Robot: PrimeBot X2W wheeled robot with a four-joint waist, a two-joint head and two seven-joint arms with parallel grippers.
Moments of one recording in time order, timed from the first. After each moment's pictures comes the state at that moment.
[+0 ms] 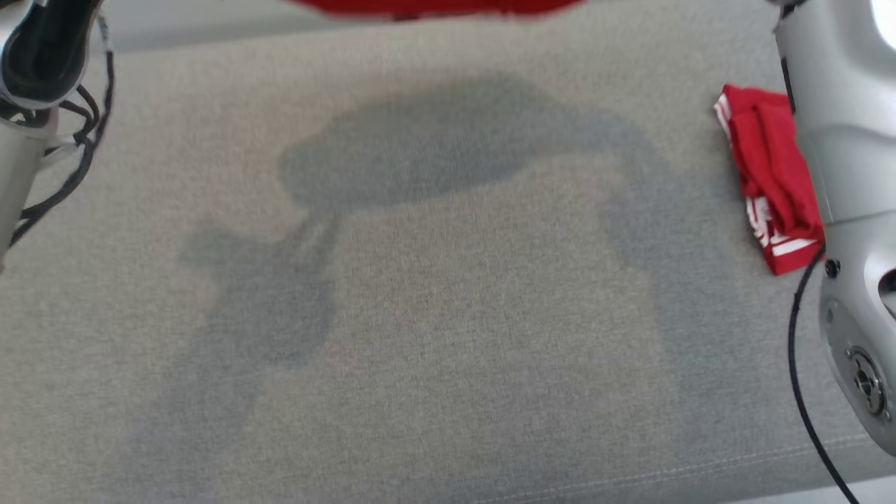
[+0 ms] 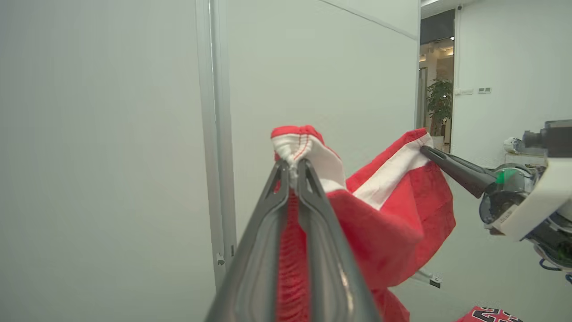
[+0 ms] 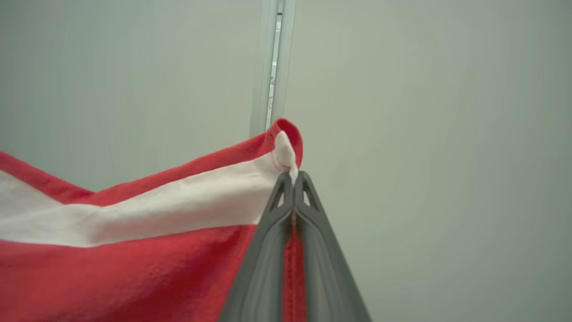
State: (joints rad) left arm -1.28 0.51 -0.67 0.31 -1.04 -0.13 -0.05; right arm -1.36 -0.13 0.17 0.77 0.19 0.13 -0.18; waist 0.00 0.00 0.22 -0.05
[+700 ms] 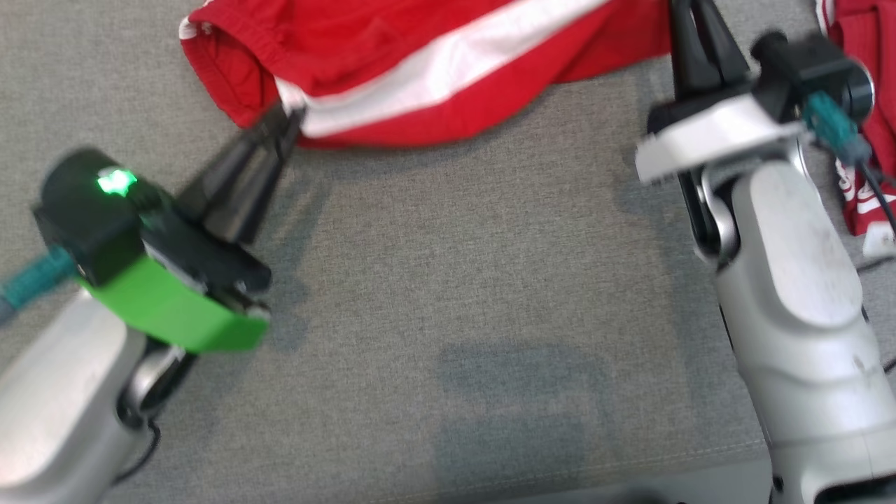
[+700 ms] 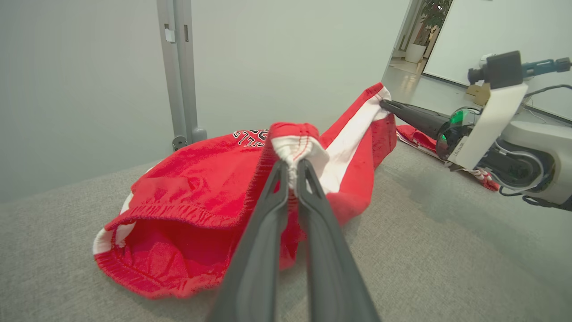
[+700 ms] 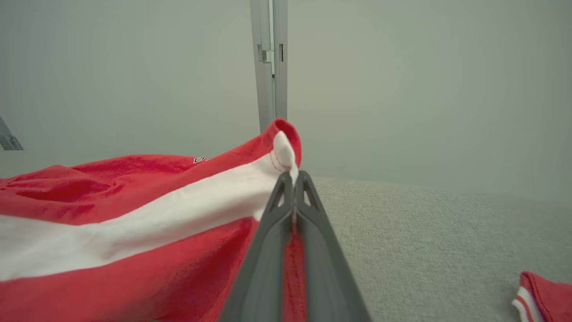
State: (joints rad) left arm -0.71 0.65 -0.69 -0.04 -0.79 -0.13 -0.26; right arm -0.83 -0.06 0.10 0.43 0.07 0.13 -0.26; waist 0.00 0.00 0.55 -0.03
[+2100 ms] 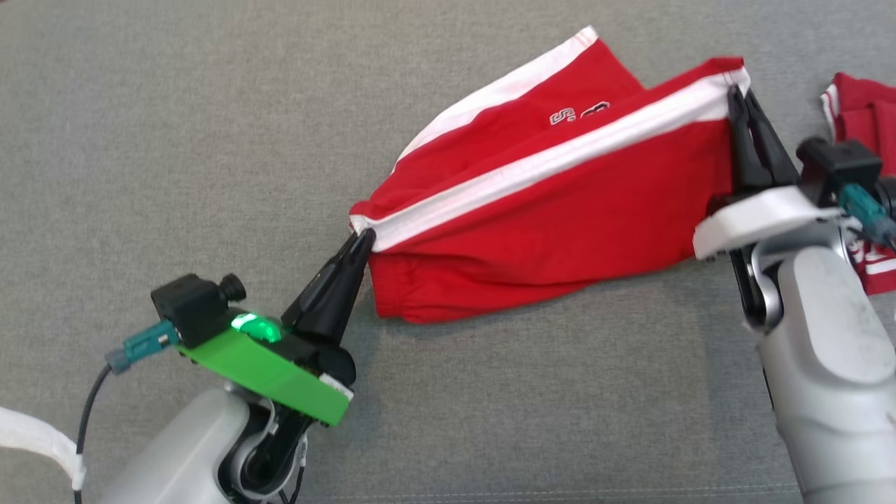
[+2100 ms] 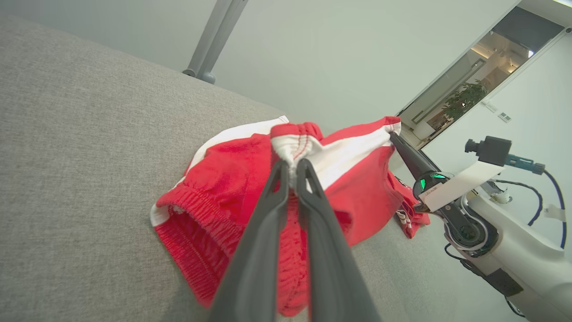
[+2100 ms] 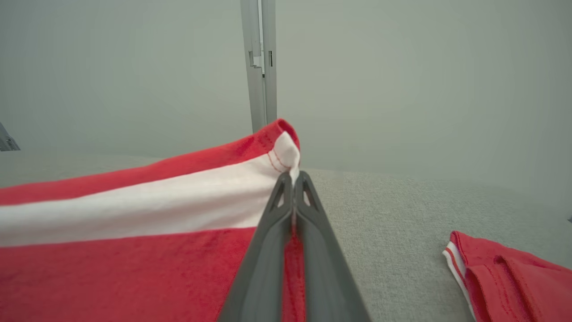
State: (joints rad) left arm -0.41 0.42 -0.71 0.04 -1.09 -0.13 -0.26; right arm -0.58 -0.13 -0.01 0.44 0.08 0.13 -0.26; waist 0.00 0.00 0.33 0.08
